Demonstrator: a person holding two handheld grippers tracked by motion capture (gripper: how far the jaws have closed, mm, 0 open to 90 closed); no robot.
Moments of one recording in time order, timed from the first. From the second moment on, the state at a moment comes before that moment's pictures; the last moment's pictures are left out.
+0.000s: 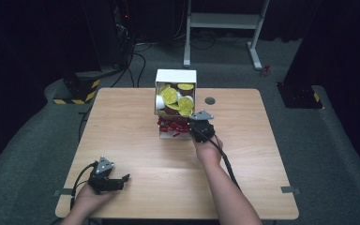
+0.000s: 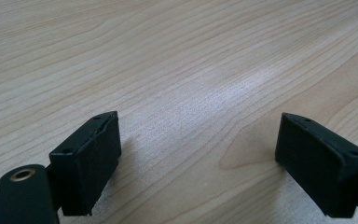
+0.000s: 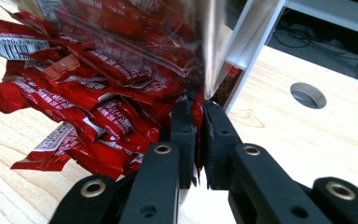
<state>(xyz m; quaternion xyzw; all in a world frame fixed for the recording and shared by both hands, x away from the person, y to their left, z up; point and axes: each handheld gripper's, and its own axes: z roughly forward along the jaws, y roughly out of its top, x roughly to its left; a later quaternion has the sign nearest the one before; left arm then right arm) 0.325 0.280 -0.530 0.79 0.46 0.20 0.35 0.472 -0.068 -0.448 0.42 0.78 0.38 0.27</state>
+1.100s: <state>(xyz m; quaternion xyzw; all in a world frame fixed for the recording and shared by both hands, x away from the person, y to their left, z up) 0.325 0.280 -0.530 0.80 0.46 0.20 0.35 0.445 -0.081 -0.440 0.41 0.77 0.40 0.27</state>
